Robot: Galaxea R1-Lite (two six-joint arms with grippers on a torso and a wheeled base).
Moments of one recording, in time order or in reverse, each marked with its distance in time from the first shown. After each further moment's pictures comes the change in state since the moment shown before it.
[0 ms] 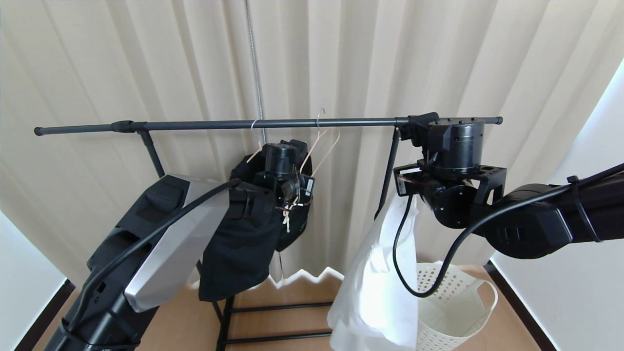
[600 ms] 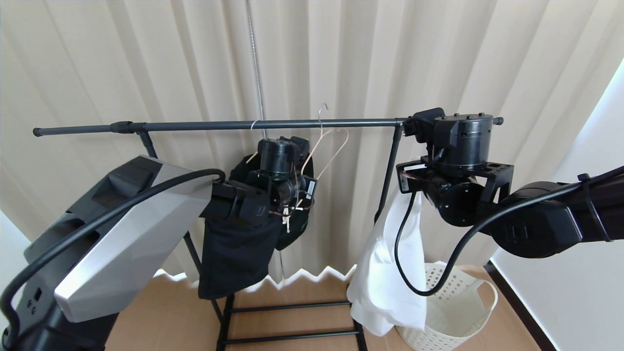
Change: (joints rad) left arm -0.043 -0.191 0.299 -0.082 -0.004 0.002; right arm 0.000 -0.021 0.003 0.000 0.000 0.000
